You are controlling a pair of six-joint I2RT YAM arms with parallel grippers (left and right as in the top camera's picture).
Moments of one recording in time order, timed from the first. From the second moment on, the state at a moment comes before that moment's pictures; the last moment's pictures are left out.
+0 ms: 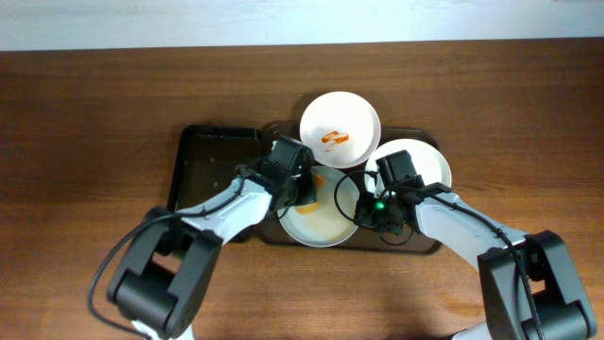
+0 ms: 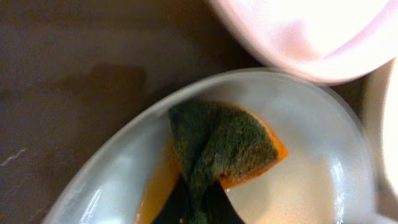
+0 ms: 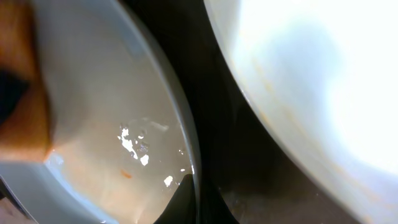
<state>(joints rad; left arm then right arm) -0.52 1.89 1.06 -0.24 0.15 -0.57 0.31 1.67 0.81 -0.39 -0.34 0.57</state>
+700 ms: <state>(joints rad) -0.20 1.68 1.02 -0.51 -0.04 -0.34 0.71 1.54 1.17 -0.82 0.66 0.37</state>
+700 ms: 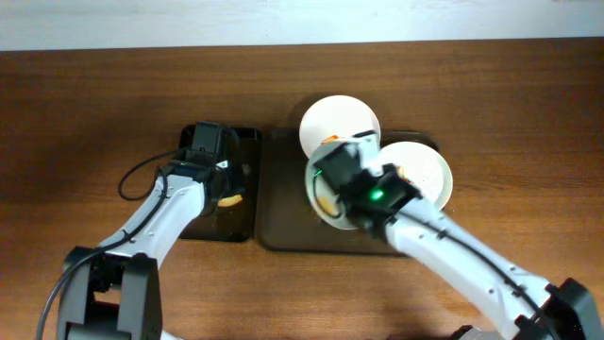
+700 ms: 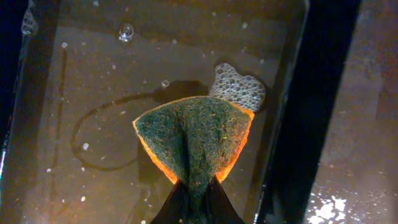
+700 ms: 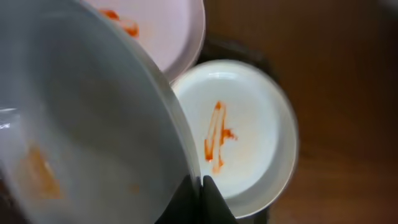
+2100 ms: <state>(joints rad) -0.19 1.68 1.02 -0.51 -0.04 -0.34 -0.57 1.65 1.18 -0.85 0.01 0.42</state>
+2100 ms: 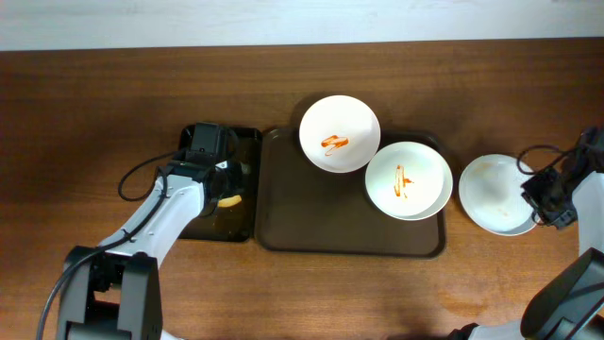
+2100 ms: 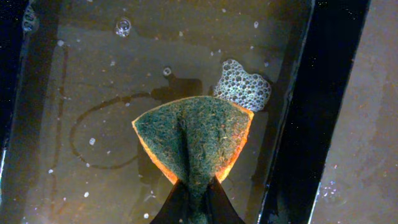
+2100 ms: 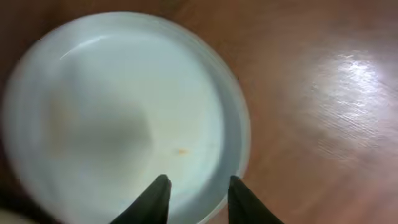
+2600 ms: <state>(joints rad) -0.19 1.68 1.02 -0.52 -0.04 -0.34 -0.20 1.85 1.18 -0.85 -0.21 0.16</state>
